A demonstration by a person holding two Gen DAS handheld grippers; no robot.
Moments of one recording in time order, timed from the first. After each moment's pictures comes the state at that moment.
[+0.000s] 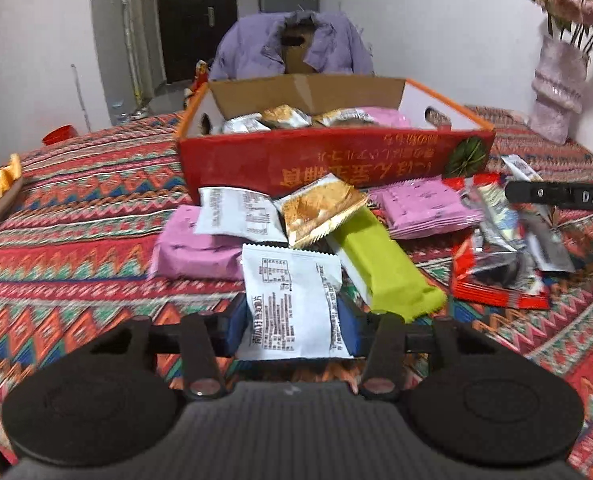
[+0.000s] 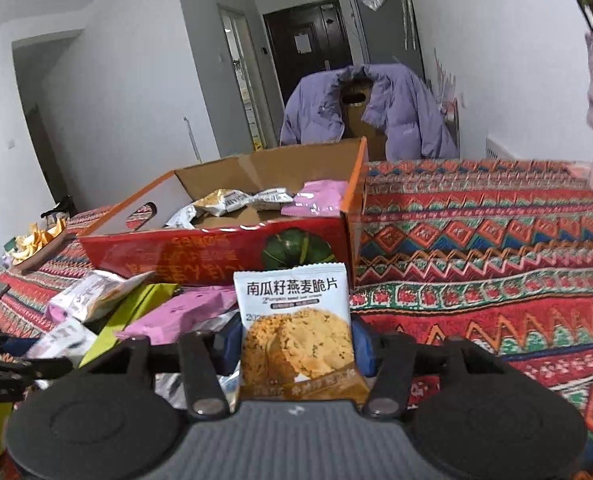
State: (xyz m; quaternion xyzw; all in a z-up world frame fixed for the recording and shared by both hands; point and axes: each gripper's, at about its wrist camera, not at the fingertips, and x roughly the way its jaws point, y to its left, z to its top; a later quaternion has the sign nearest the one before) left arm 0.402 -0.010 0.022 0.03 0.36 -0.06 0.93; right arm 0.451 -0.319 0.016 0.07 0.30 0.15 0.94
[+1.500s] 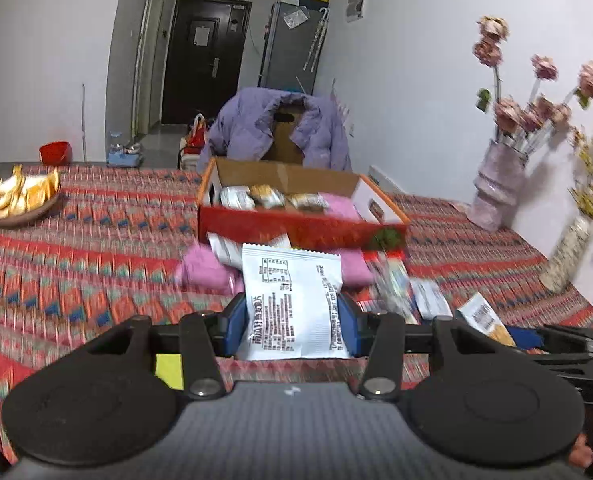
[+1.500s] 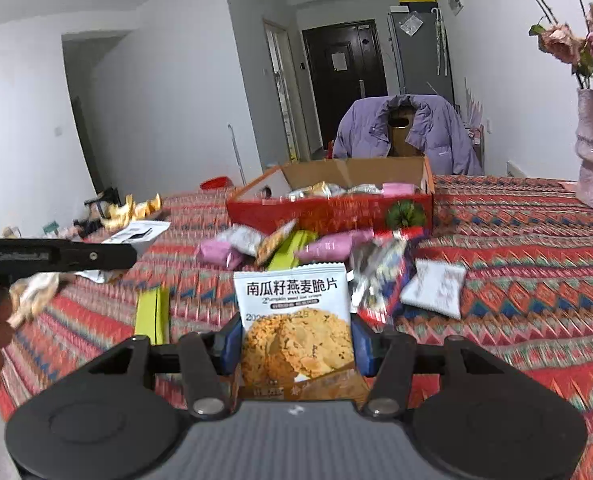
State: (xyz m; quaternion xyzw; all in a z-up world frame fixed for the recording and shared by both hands) left arm 0.292 0.010 0.112 -0.06 0.27 -0.09 0.96; right arm 0.279 -0.262 0.078 0.07 0.27 0.20 0.94
